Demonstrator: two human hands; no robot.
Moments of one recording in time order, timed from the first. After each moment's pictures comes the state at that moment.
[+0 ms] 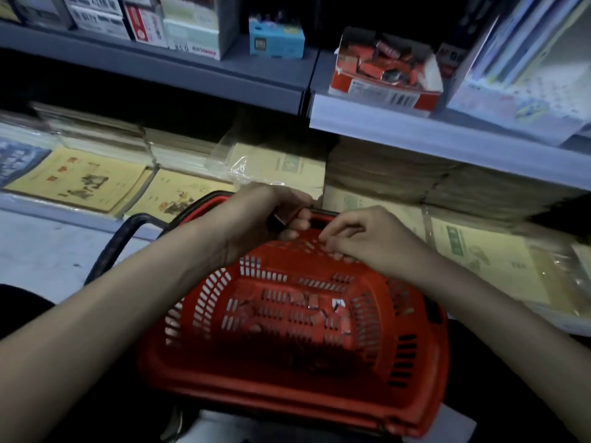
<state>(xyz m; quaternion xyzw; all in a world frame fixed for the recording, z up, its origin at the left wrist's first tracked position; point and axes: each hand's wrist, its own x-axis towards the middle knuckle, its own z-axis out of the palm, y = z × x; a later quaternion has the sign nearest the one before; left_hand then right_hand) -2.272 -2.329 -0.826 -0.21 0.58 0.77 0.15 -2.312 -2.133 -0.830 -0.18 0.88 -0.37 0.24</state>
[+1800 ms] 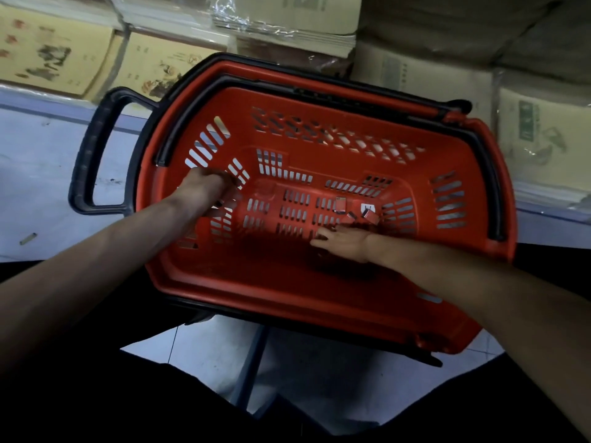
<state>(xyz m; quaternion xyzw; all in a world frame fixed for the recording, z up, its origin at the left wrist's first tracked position) -2.203 -2.392 -0.996 -0.40 0.72 0.53 0.20 -2.267 -2.100 -1.147 -0.53 0.76 0.02 0.37</state>
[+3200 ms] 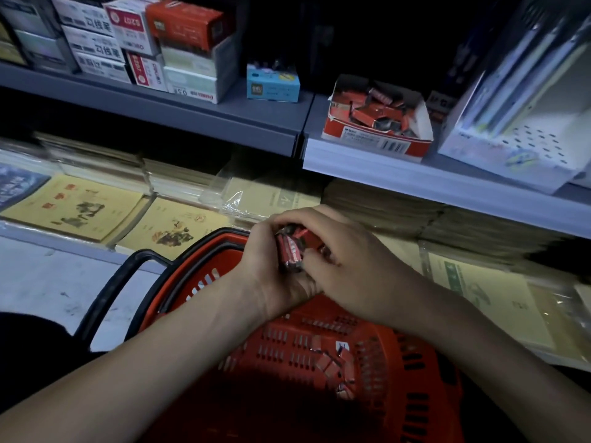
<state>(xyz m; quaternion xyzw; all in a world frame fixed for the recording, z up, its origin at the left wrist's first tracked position) -2.282 -2.294 -0.824 -0.26 0.28 0.91 0.15 -2.305 -2.163 -0.785 -0.38 0.85 -0.33 0.12</state>
